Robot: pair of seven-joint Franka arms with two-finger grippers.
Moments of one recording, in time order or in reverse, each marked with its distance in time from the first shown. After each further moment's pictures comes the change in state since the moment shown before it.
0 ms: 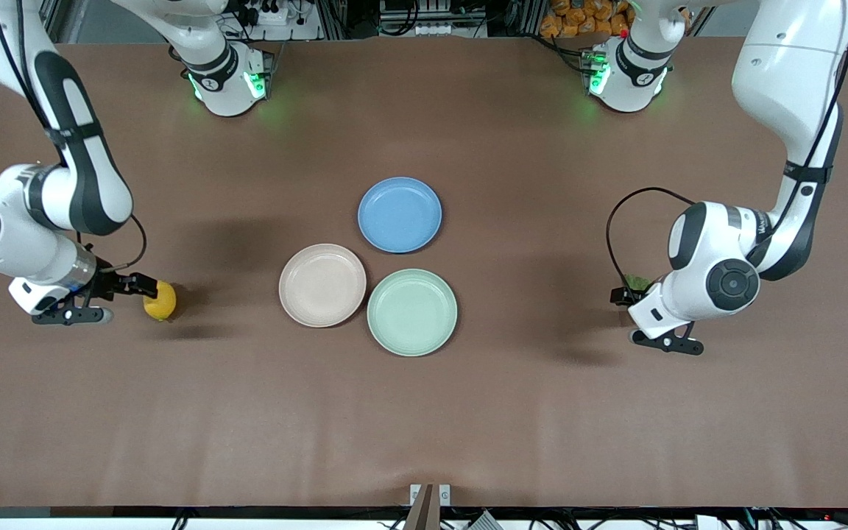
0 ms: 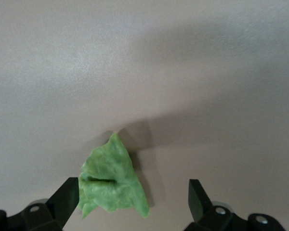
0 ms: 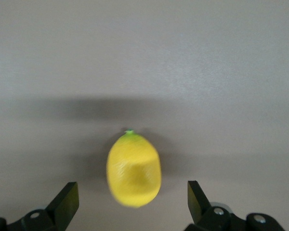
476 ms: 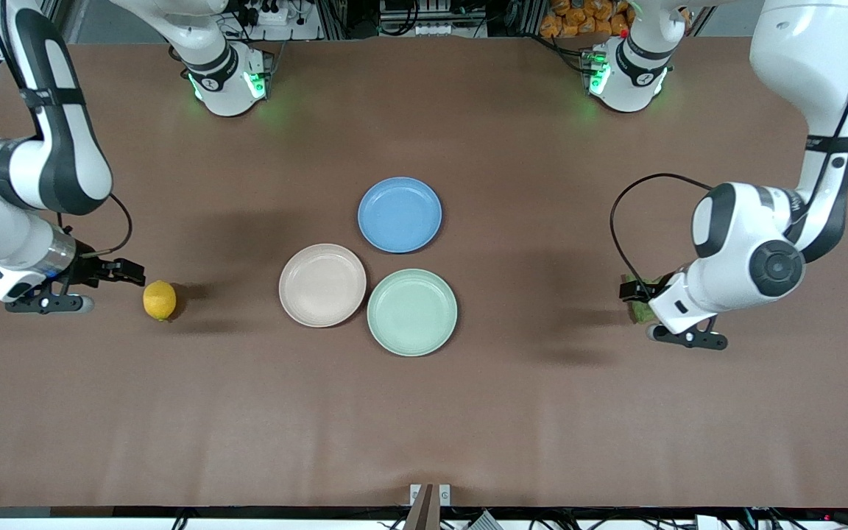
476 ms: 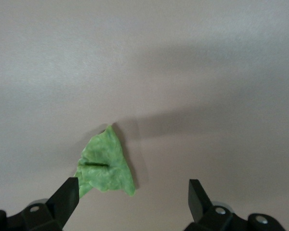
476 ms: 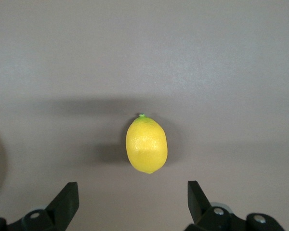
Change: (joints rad) left arm 0.011 -0.092 -0.002 0.005 -0.106 -0.053 0.033; right arm 0.023 -0.120 0.001 0.026 0.000 -0.171 0.052
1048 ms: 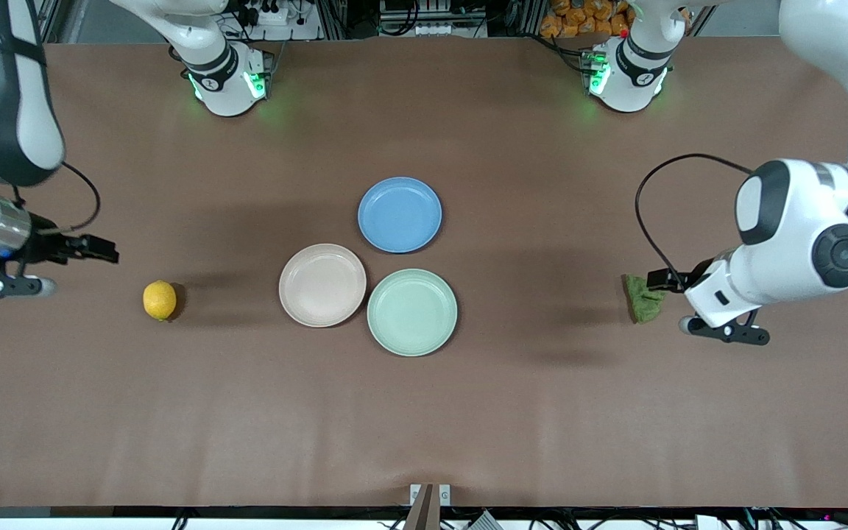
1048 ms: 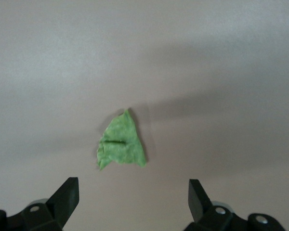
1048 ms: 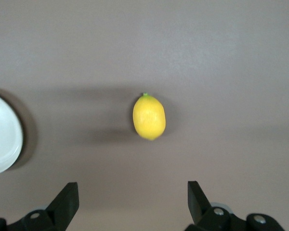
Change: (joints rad) left arm 0.030 -0.065 0.003 0.102 -0.021 -0.191 0.049; right arm 0.005 -0.071 0.001 0.152 0.000 -0.300 0.014
